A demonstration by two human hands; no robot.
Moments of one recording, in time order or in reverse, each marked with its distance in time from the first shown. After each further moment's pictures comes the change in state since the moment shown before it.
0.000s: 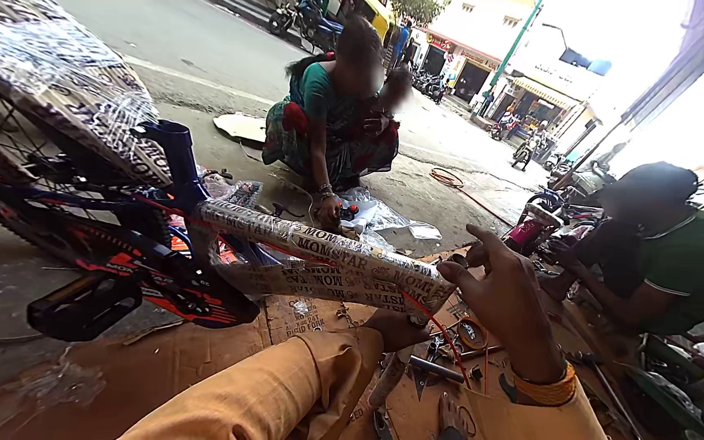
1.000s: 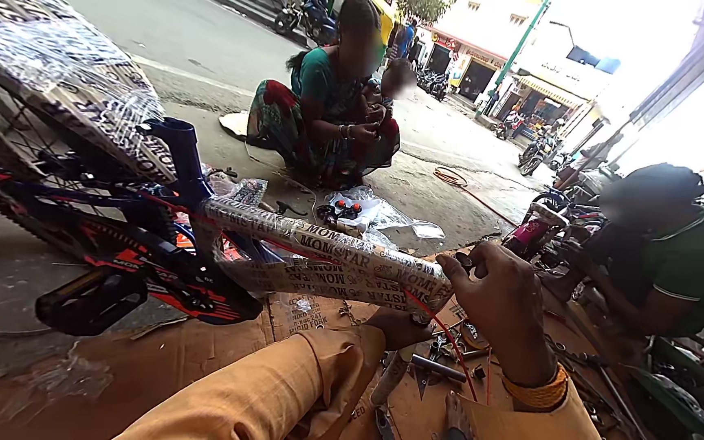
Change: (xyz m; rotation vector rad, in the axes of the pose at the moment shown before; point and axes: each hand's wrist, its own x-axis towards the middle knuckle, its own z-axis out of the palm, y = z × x) left_hand -0.011 0.010 -0.009 -0.009 -0.018 0.050; right_hand -0.007 -0.010 0.008 -0.147 0.076 0.073
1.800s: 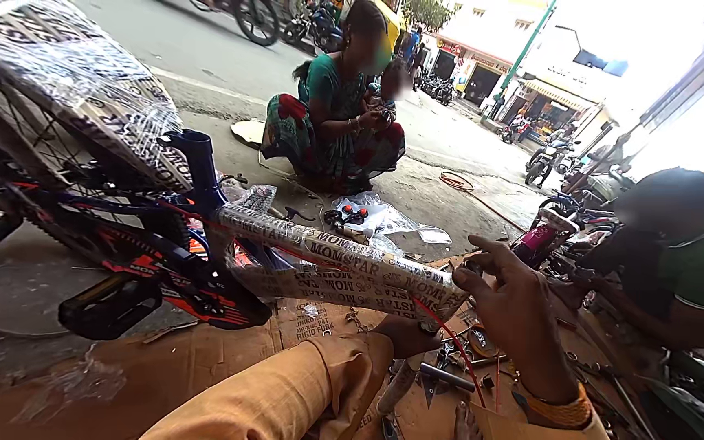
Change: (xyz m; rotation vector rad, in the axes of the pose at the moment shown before) left_hand 0.005 -0.008 0.001 0.069 -0.036 -0.023; right_hand 0.002 0.009 0.001 0.383 -0.066 -0.076
